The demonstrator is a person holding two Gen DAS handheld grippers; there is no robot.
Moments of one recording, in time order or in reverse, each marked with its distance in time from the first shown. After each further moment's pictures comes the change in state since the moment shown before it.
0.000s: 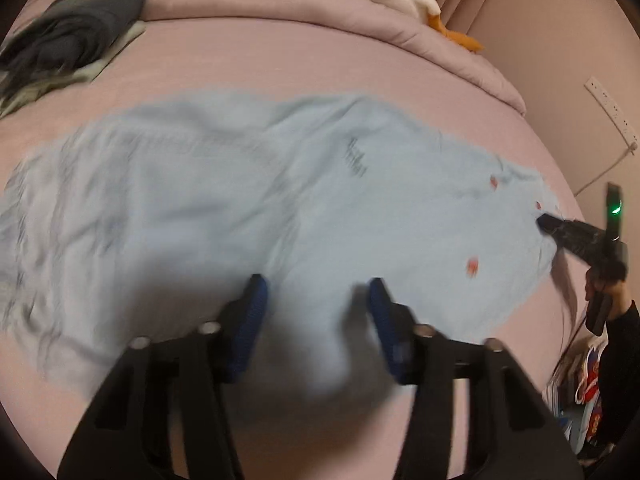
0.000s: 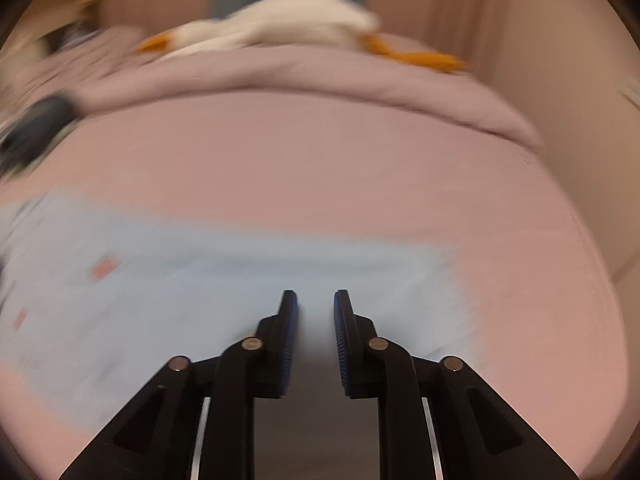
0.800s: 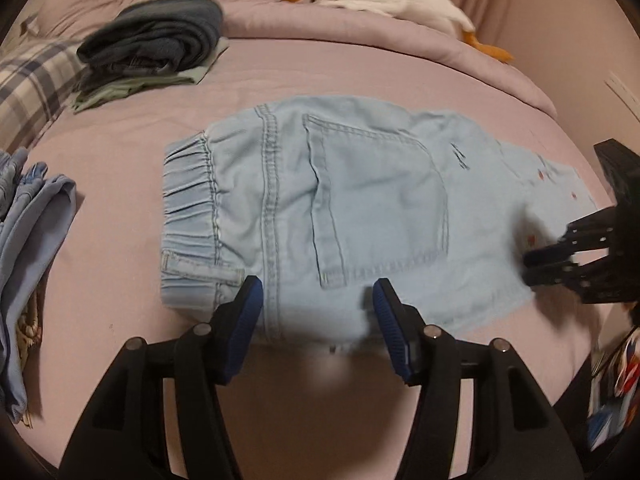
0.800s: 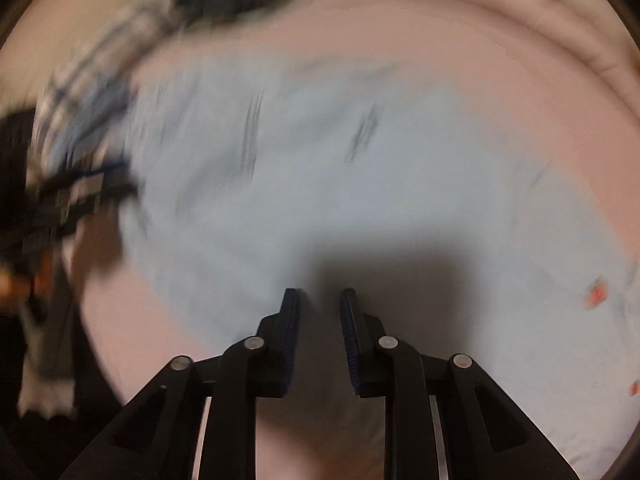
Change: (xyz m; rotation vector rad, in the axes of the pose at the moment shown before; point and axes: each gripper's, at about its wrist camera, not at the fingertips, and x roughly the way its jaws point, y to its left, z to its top) left arm -0.051 0.072 -0.030 0.028 -0.075 0.157; right arm 0.010 0.263 0.015 -0.368 0.342 0.497
